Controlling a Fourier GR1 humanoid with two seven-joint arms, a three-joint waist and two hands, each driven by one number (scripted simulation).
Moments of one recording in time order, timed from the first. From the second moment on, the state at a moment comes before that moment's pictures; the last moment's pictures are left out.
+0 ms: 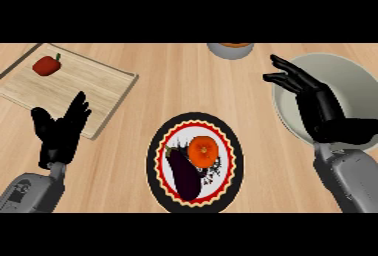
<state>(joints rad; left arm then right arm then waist) -0.21 0.46 -0.24 -1.33 0.39 0.34 0.14 -0.38 -0.40 0.24 -1.51 -0.31 -0.19 -0.13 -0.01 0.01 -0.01</state>
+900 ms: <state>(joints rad) -0.20 0.34 -0.33 -1.46 0.28 0.36 0.00 -0.15 -0.06 0.69 -1.57 0.40 -0.94 0.09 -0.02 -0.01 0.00</state>
